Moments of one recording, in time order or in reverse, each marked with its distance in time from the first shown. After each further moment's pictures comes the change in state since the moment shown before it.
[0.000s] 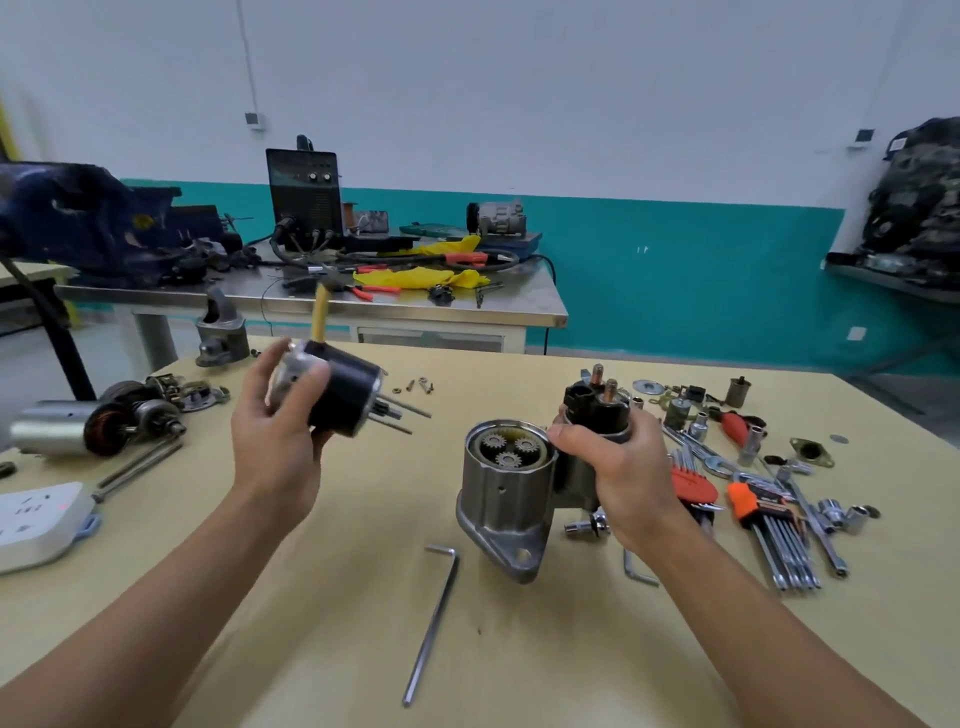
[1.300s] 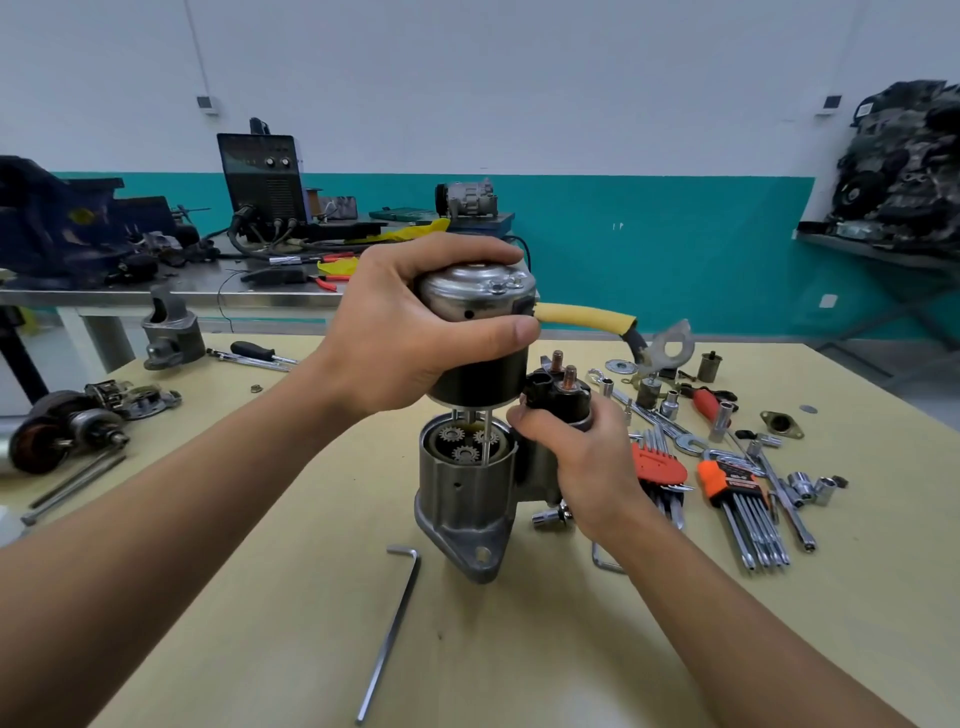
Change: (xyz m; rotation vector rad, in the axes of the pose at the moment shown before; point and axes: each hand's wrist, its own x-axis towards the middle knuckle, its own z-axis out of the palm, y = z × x) left_hand -0.028 0.046 0.146 0.578 -0.769 0.328; right_hand 0.003 0.004 -0.001 0.023 0.021 0.008
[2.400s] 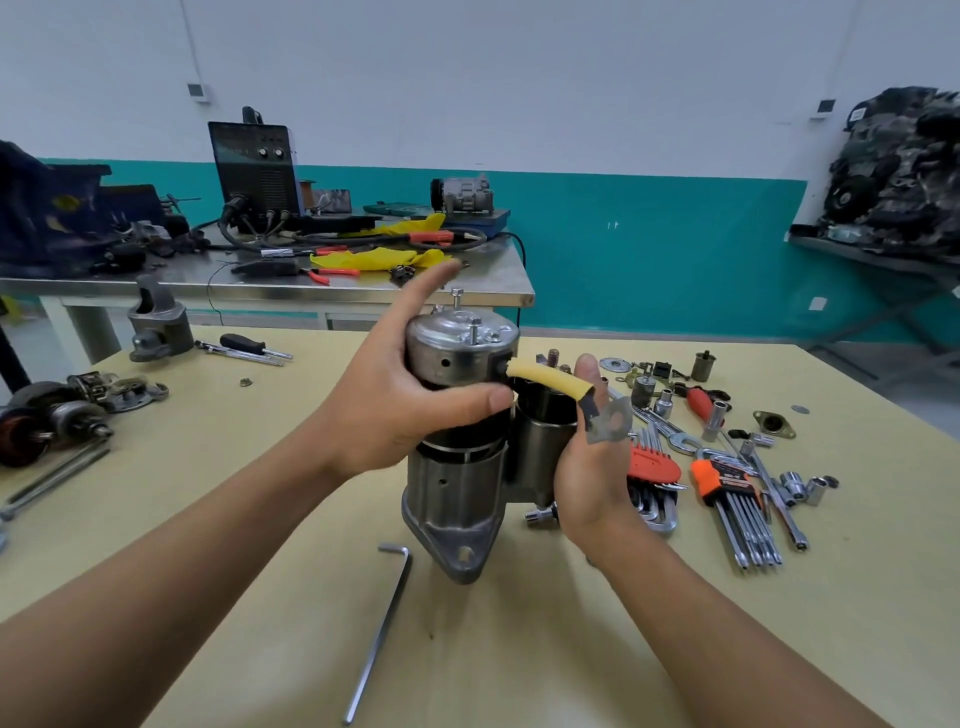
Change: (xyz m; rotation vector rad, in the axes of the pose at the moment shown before) left_hand -0.031 -0.049 0.003 -0.178 -0.105 -0.139; right_hand -0.009 -0.007 0.015 0.122 0.086 -0.188
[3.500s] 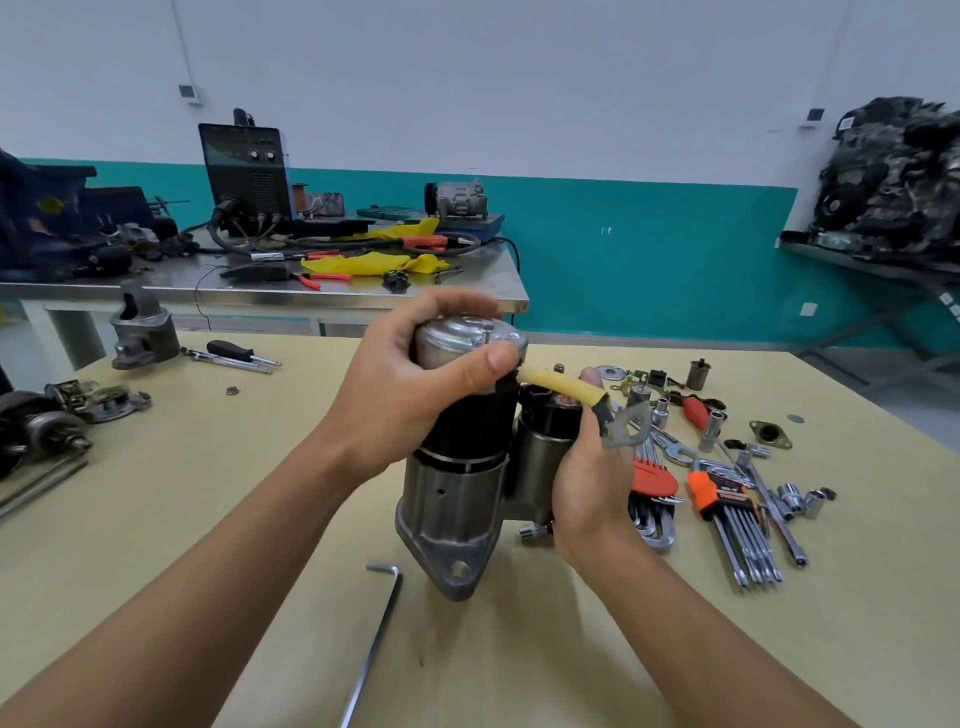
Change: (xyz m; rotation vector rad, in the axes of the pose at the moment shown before) left_hand 0.012 0.008 0.017 -0.063 0.130 0.014; right_hand 0.005 0.009 0.002 0.065 0.280 0.072
